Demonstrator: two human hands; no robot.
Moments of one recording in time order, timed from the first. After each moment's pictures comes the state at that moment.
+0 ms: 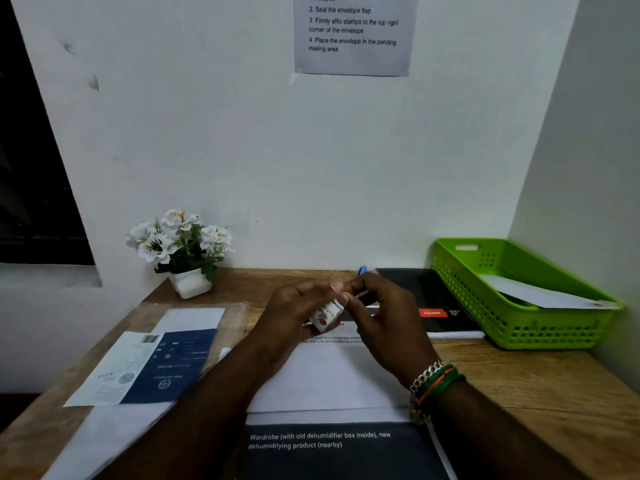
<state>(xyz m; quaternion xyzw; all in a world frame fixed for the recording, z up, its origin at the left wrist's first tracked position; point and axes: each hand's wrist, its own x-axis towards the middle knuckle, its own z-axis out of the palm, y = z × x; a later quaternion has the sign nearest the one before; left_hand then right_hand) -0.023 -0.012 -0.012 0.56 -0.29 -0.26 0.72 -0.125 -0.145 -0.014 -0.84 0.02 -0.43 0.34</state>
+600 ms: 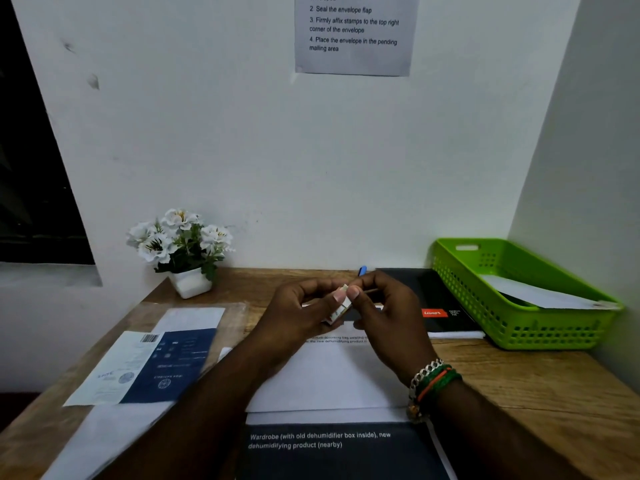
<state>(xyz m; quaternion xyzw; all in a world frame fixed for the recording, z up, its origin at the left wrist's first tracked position) -0.026 -0.014 -0.012 0.59 -0.32 -0.23 0.71 -0.122 -0.144 -0.018 -0.77 0.08 -0.42 0.47</state>
